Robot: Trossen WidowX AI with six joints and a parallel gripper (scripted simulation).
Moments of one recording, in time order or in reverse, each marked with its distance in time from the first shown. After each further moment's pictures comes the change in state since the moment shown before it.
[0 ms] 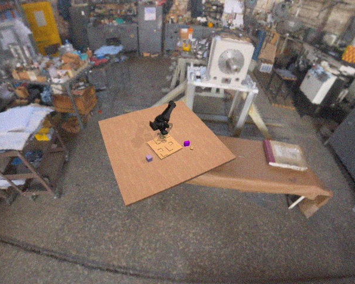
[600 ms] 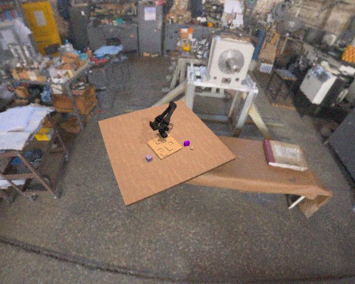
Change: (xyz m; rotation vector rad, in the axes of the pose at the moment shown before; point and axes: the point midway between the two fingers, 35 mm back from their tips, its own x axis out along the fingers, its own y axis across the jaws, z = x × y) arm 0.047 0.002 -0.002 -0.019 0.009 0.001
